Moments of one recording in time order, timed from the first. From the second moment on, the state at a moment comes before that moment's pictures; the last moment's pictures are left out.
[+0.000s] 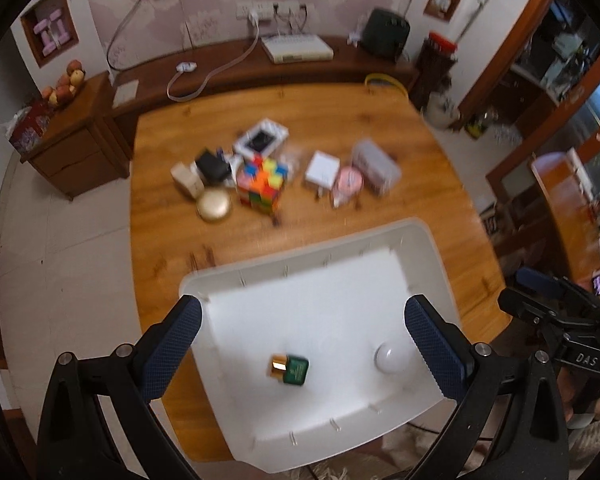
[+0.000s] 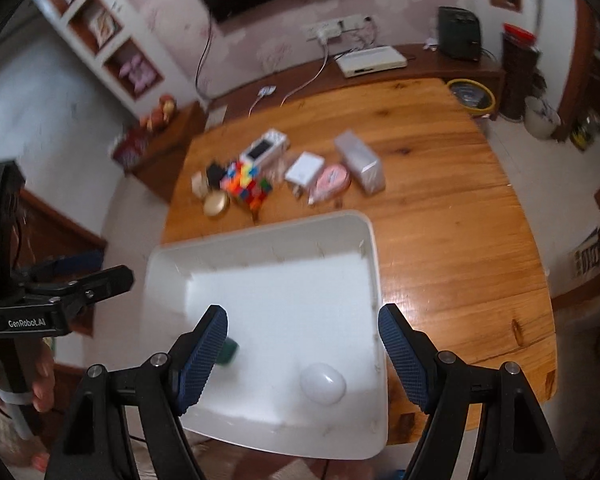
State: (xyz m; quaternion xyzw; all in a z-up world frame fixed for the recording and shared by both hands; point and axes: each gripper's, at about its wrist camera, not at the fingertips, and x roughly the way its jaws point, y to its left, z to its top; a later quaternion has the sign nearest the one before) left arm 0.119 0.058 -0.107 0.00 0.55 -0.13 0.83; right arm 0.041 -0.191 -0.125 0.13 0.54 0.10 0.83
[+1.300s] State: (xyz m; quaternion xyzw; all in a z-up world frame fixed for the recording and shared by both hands) left arm 0.289 0.053 -0.158 0.03 0.60 -0.13 0.79; right arm 0.238 -0.155 -0.079 -0.08 0.51 -0.01 0.86
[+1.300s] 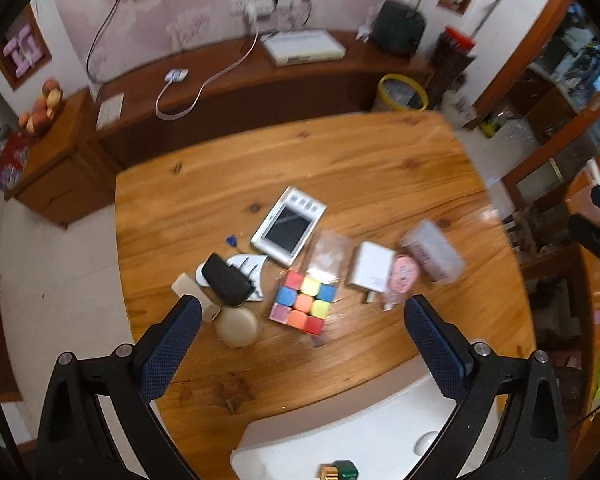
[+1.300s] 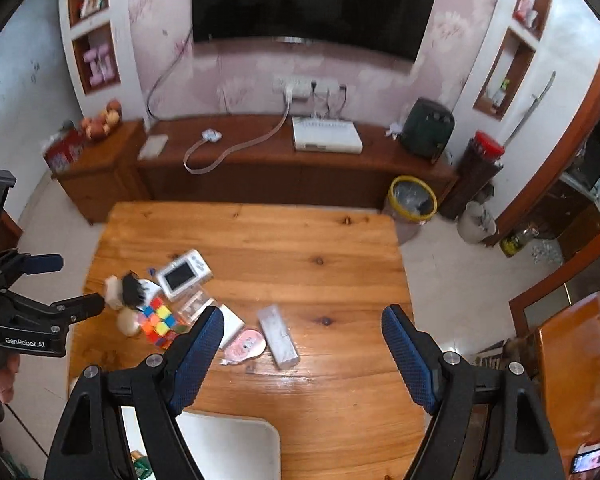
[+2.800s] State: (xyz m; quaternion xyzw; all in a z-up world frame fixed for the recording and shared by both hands) left arm 0.303 0.006 -0.316 0.11 0.72 -0.05 0.69; right arm 0.301 -0.191 -0.305 0.01 0.70 0.11 0.71
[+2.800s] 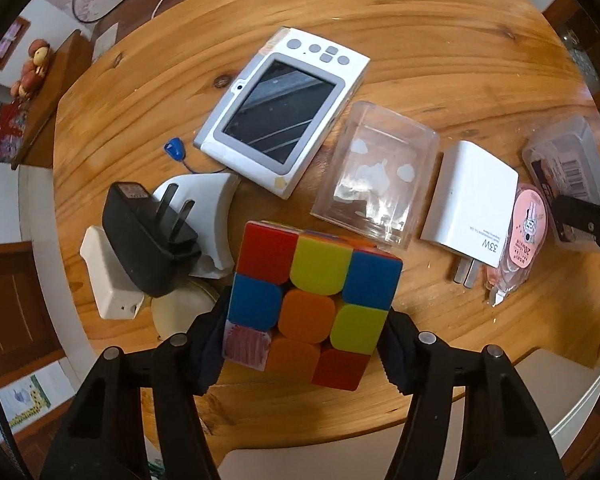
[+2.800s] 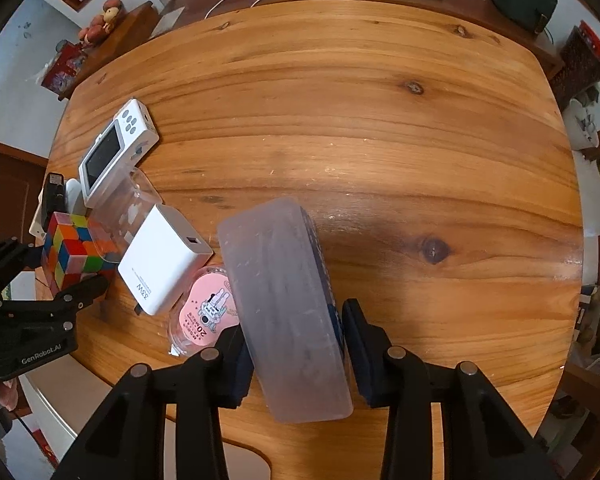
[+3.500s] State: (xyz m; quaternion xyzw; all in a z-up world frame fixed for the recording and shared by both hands) left arm 0.221 0.040 -0.182 0.02 0.64 -0.04 0.77; right arm 0.239 -0.224 -0.204 0.07 0.61 0.15 0.77
